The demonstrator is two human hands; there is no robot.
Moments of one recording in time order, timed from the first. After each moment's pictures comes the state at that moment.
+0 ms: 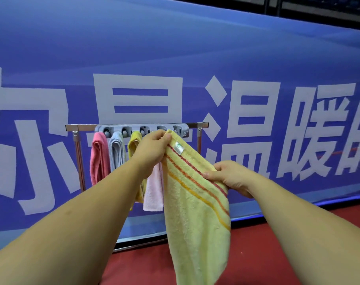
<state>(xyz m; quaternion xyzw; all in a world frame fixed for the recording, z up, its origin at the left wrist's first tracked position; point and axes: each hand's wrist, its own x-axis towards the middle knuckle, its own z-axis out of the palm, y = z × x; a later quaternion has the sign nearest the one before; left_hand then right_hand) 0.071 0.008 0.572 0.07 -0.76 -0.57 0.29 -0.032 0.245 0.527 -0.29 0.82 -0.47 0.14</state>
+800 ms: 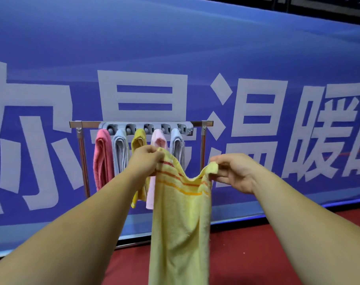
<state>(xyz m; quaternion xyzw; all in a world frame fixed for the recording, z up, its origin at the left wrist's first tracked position) 0.084 -0.018 0.536 0.16 -0.75 -0.57 0.28 -0.025 0.232 0.543 -0.14 0.63 -0.73 0.21</state>
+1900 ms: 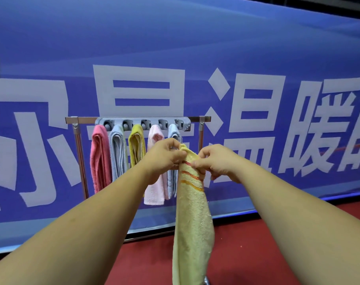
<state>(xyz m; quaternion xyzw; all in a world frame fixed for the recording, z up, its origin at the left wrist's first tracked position) 0.073 0.019 0.542 0.01 -0.77 -0.61 0.18 -0.006 0.210 0.559 -0.33 0.84 -0.42 0.08</state>
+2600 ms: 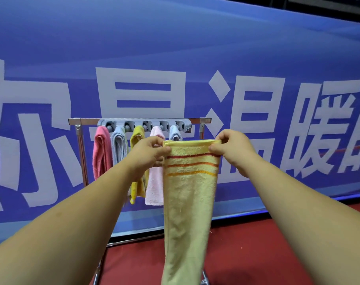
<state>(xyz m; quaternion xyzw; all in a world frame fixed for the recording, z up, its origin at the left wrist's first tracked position) 0.089 -0.019 0.548 0.04 -0.76 -0.61 0.21 -0.009 0.232 0.575 -0.26 0.82 -0.50 -0.09</state>
